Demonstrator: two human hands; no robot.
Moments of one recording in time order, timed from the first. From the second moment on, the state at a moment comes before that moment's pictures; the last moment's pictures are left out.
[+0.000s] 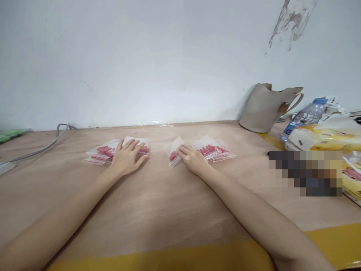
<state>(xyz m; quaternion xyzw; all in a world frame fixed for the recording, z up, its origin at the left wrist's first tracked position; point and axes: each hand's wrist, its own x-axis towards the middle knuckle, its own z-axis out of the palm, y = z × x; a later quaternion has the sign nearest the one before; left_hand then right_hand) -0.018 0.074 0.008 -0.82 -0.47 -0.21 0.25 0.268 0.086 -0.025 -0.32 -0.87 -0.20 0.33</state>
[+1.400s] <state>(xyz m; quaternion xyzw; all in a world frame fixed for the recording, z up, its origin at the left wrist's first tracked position) 0.032 0.052 -0.017 -0.88 -0.38 -0.29 -0.01 0.274 0.068 -0.022 -0.26 -0.89 -0.12 0.35</state>
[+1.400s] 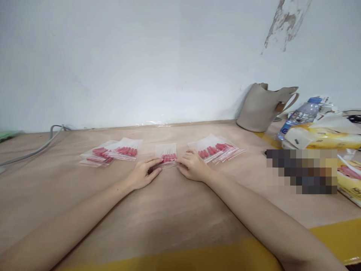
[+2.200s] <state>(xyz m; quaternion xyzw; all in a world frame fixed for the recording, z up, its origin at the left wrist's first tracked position) 0.072 0.078 -0.021 -0.91 -0.25 -0.30 0.14 0.262 0.070 -0.021 -0.30 -0.87 -0.22 0.32</state>
